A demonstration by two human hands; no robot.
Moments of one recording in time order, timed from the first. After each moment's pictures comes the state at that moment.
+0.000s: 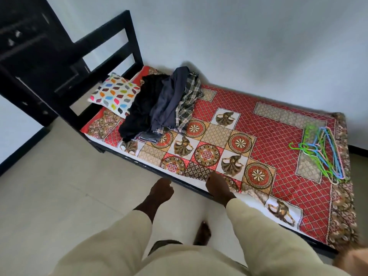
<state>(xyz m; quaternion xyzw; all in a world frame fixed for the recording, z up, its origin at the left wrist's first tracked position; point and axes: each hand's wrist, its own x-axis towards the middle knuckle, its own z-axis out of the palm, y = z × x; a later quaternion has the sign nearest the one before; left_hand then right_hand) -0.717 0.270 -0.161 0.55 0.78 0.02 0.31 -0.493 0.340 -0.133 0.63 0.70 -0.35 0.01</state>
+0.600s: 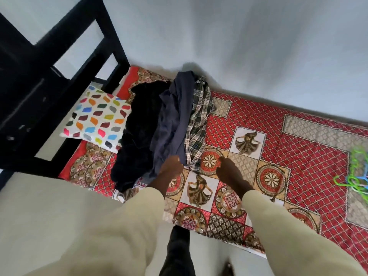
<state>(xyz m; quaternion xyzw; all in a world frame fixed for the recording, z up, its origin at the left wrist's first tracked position) -0.889 0.724 -0.204 0.50 0.78 0.01 0.38 -0.663 0.730 -0.146 0.67 0.64 -0.38 0.03</state>
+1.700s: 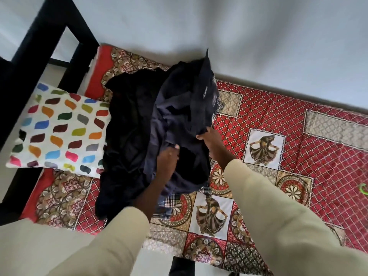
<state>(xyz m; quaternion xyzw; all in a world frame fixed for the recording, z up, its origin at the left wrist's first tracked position) -0.973 0.900 -0.300 0.29 0.74 0.25 0.55 -0.813 0.983 -0.269 0.69 0.32 -0.61 -0.22</state>
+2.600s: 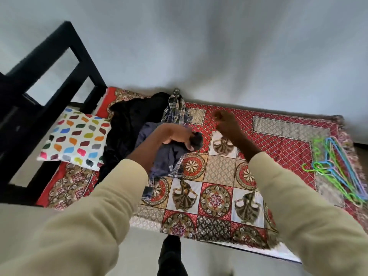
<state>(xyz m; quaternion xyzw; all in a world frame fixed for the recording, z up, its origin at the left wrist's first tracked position) -0.807 0.803 -0.005 0.59 0.54 -0.12 0.59 -0.605 0.803 -0.025 0.64 0.61 -0.38 -0.28</state>
